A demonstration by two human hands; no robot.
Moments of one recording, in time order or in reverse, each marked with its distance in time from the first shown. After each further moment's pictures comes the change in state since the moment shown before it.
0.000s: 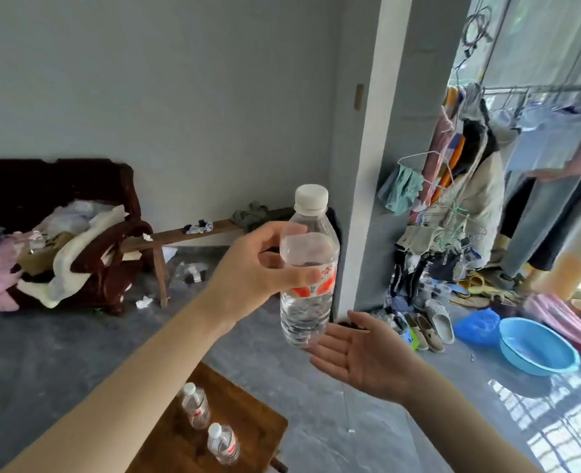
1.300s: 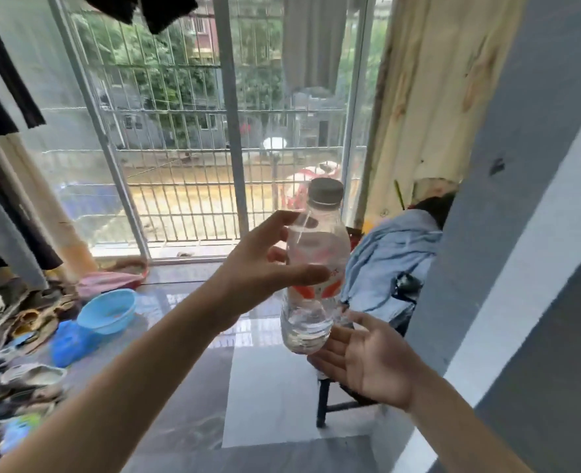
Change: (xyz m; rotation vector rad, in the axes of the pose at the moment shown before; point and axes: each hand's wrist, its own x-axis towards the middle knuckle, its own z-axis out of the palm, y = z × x) left_hand -0.274 0.190 0.343 -0.380 -1.572 0.511; right_hand -0.465 0.351 -0.002 0.761 0.900 -1.103
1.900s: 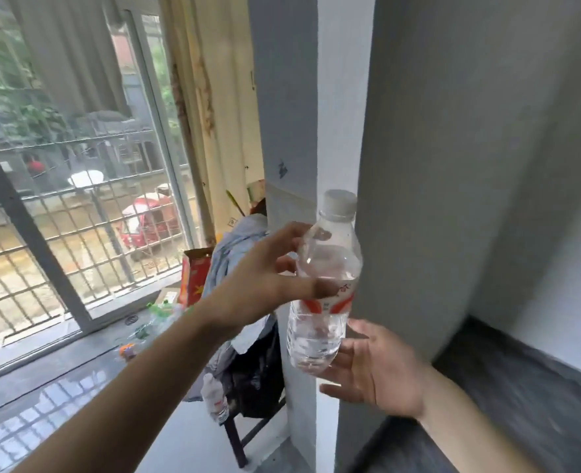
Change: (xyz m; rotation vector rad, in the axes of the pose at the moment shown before) left_hand 0.090 0.045 0.172 -0.152 -0.660 0.210; right_hand -0.140 -0.023 -0.110 0.137 0.338 -0.321
